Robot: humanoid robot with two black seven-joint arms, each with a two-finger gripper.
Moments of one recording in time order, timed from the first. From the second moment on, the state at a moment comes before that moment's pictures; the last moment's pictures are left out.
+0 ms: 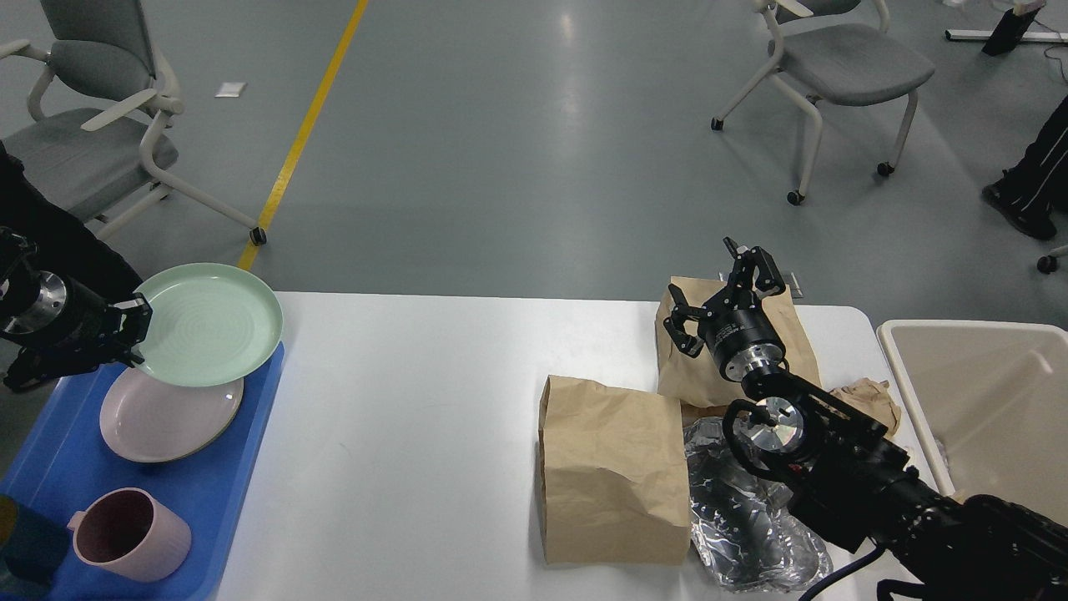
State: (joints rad) left arm -1.19 0.52 0.81 -0.20 -0.05 -0.87 0.26; right arm 0.69 -0.03 0.62 0.44 0.06 0.26 0.45
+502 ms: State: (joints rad) left arm -1.15 0.62 0.81 -0.18 -0.05 -0.87 0.26; right arm 0.69 -0.03 0.62 0.44 0.06 0.26 0.45
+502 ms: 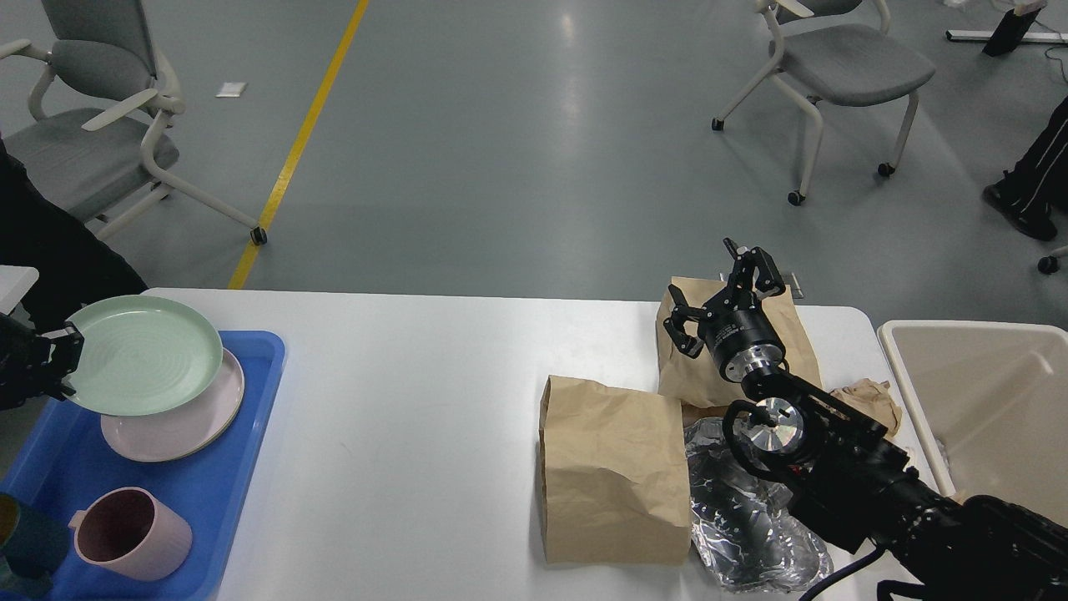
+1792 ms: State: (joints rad) left arm -1.15 0.76 0.24 -0.19 -0.06 -0.65 0.21; right arm 0.69 -0.03 0.62 0.44 0.06 0.26 0.45
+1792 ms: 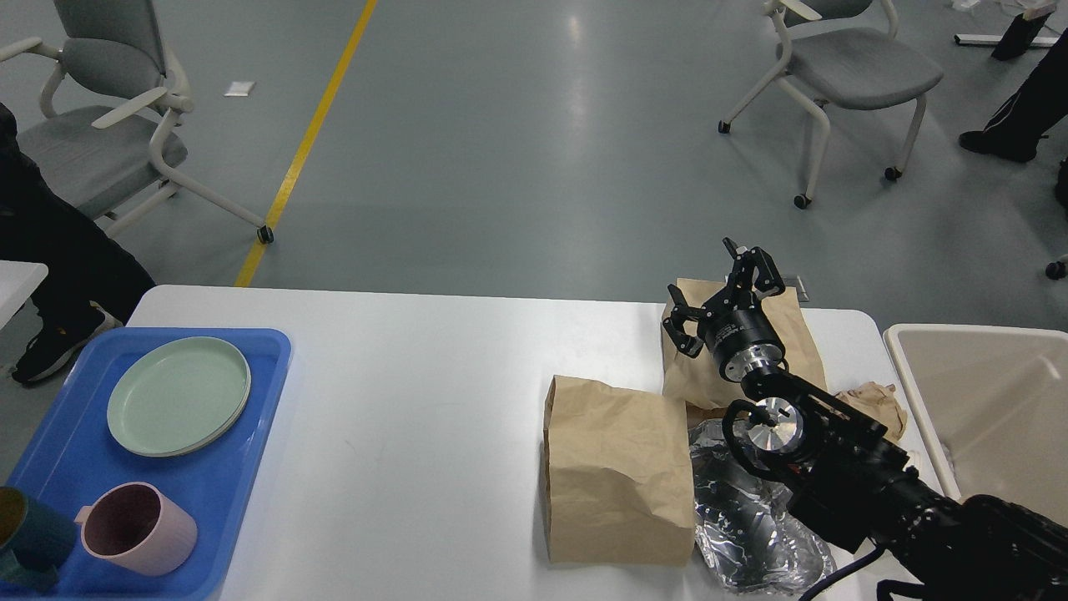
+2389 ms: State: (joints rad) left arm -0.86 0.76 -0.67 -0.19 -0.06 -0.57 0.20; right arm 0.69 -0.03 0.62 0.44 0.06 0.26 0.45
